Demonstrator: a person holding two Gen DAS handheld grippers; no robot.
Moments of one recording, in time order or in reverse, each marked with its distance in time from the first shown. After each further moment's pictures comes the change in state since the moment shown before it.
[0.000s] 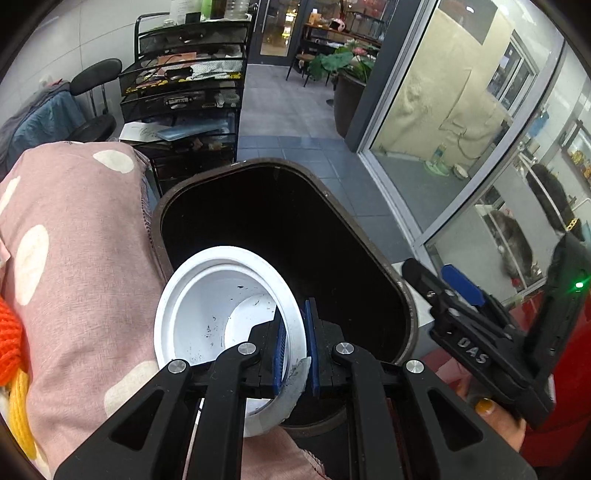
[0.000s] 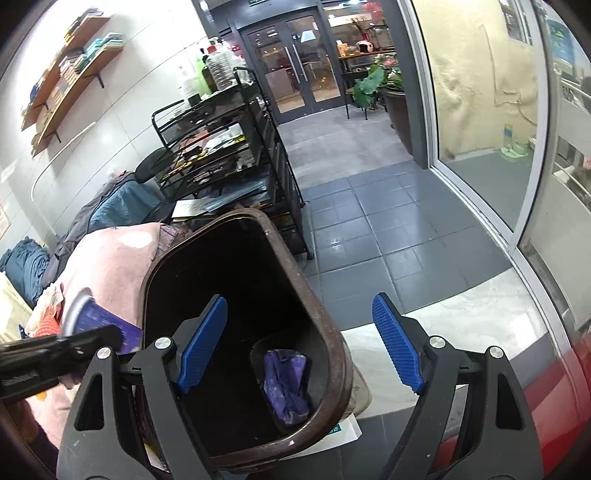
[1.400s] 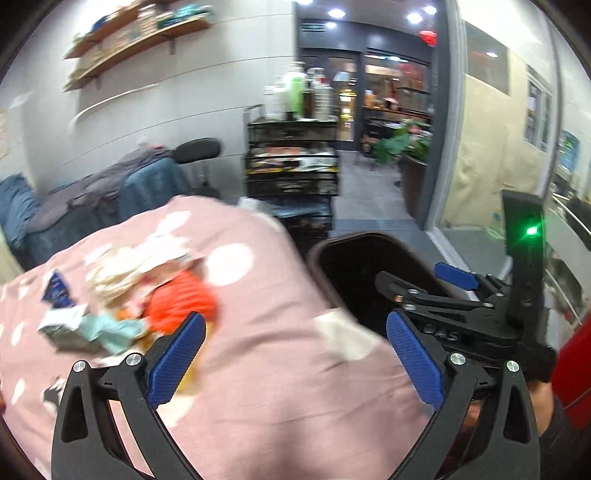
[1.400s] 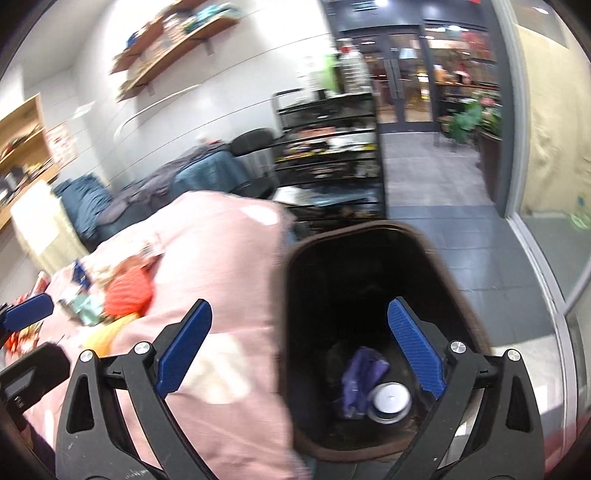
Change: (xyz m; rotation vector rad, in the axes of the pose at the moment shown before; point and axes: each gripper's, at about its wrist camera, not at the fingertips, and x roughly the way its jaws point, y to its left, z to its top) left arm -0.149 0.053 -0.090 -0.054 -0.379 0.343; right arm -0.037 0.141 -0.021 -0.302 -0.005 0.264
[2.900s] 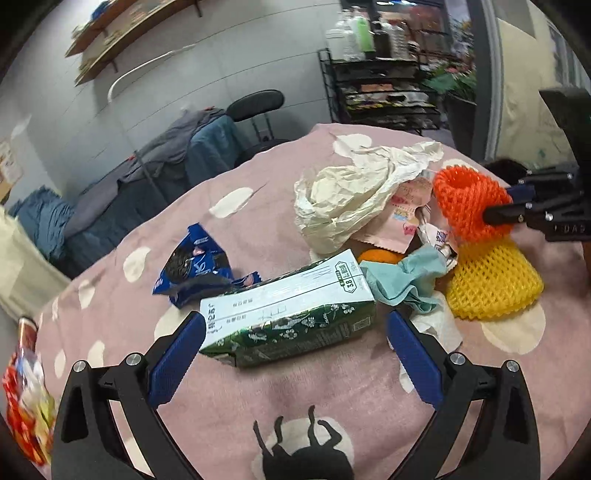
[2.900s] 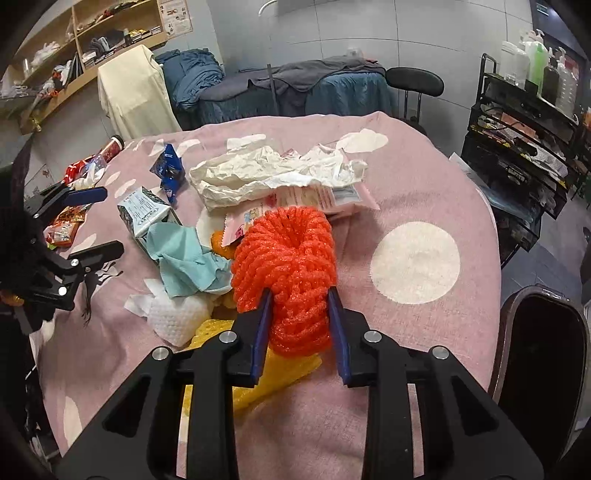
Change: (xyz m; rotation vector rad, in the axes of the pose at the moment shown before) left arm 0.032 0.253 -0.031 0.206 0.192 0.116; right arm 0.115 0.204 0.010 -0.423 0.323 0.300
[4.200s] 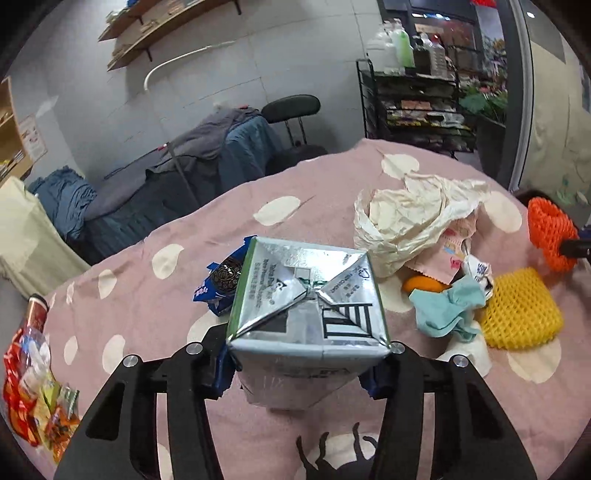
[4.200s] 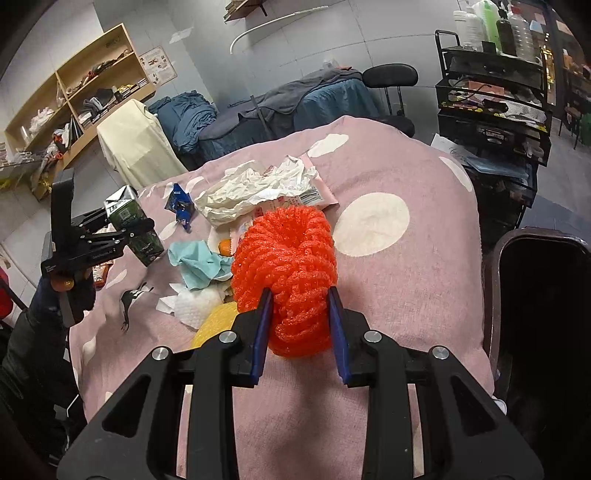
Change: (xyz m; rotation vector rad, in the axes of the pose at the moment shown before) left arm -0.005 0.035 0.008 -0.165 -0.037 0.093; right arm -0.046 -0.042 -0.035 0.194 -0.088 0.112
